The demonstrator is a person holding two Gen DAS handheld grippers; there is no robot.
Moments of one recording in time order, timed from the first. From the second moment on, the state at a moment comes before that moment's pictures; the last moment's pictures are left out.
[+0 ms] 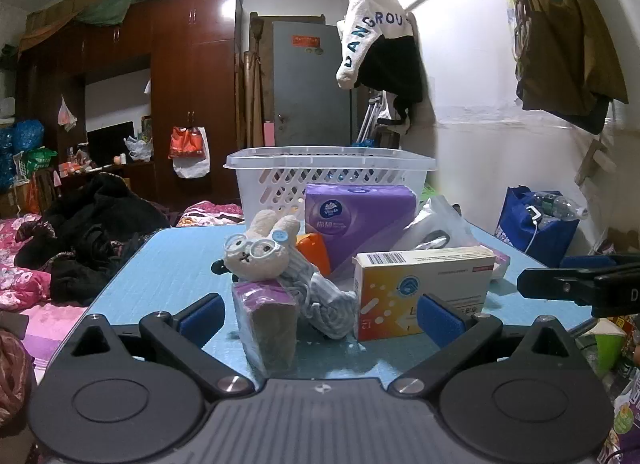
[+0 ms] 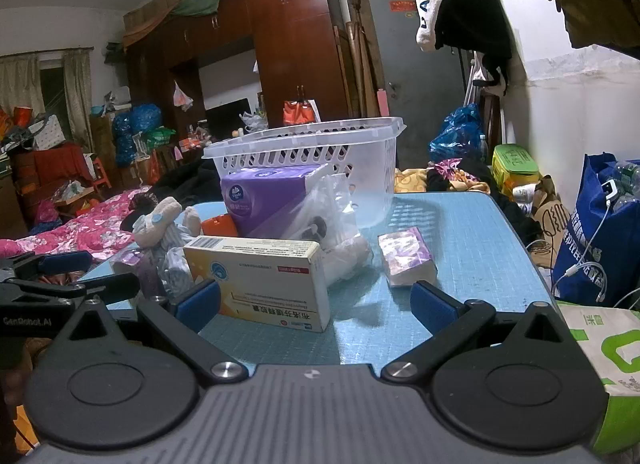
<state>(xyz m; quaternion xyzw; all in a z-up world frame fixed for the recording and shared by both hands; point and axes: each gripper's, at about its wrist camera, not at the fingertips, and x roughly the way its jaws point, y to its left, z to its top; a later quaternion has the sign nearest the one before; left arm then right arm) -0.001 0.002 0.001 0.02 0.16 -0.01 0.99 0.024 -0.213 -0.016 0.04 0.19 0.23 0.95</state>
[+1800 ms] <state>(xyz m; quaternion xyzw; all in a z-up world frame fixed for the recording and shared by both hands) -0.001 -0.001 -0.001 0.02 0.17 -0.02 0.98 0.025 -0.214 -0.017 0.04 0.20 0.23 0.95</state>
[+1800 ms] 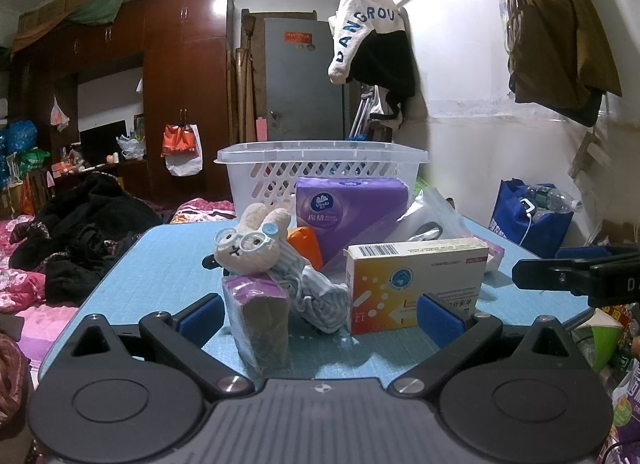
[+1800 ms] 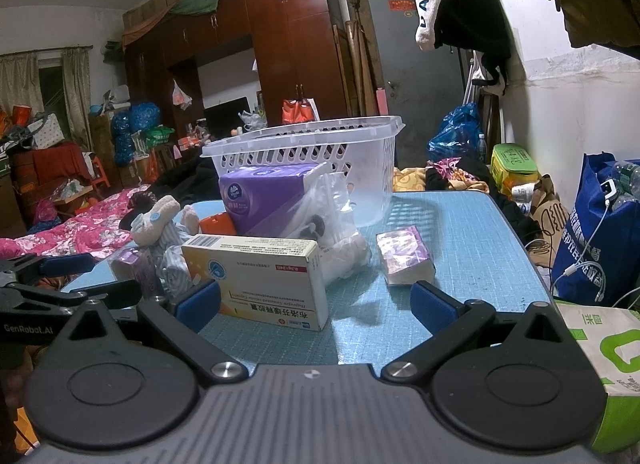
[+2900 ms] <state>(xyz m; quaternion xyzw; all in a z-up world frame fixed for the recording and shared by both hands) -0.003 0.016 0.000 0.00 0.14 -0.03 0.99 0.026 -0.217 -0.020 0.05 0.17 0.25 0.95</state>
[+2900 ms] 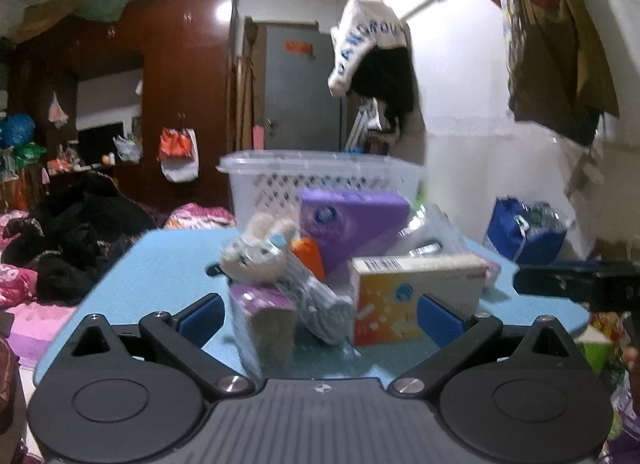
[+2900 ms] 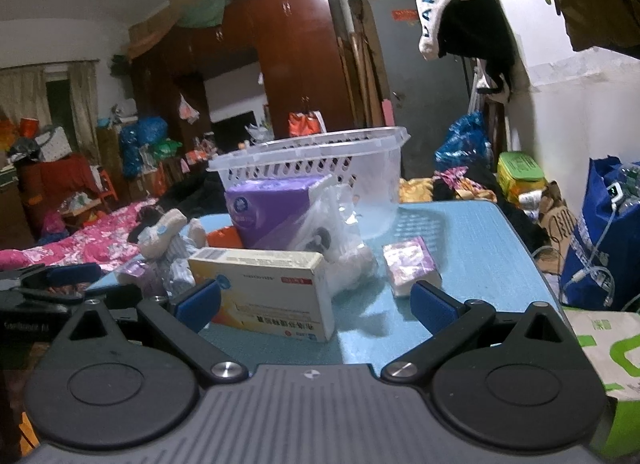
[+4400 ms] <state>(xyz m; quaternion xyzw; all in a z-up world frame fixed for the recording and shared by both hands) 0.034 0.053 -0.053 0.02 0.13 -0.05 0.99 0.114 -0.228 -0.058 0.02 0.24 0.19 0.95</state>
